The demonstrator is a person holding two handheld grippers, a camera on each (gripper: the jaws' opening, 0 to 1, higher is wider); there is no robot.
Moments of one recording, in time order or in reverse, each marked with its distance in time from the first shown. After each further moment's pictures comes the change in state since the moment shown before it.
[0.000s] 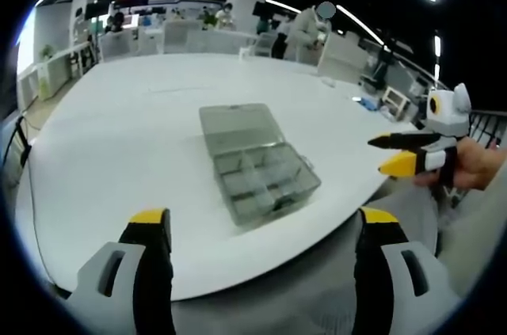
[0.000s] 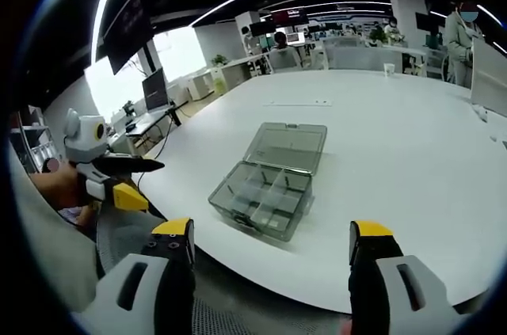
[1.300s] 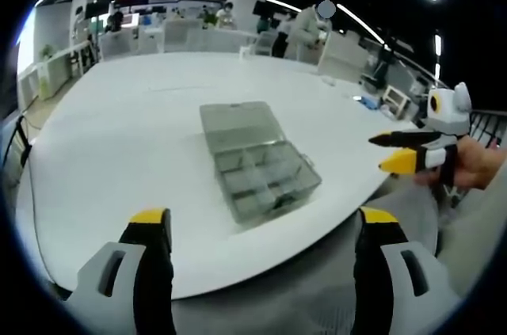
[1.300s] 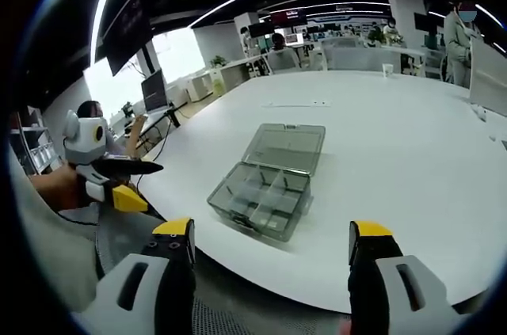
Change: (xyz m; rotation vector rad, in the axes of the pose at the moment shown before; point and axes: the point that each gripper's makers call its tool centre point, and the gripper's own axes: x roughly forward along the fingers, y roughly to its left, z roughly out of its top) left arm -0.001 0.001 -0.002 -0.002 0.005 0.001; right arm 0.001 -0.004 0.000 0.005 -0.007 -0.006
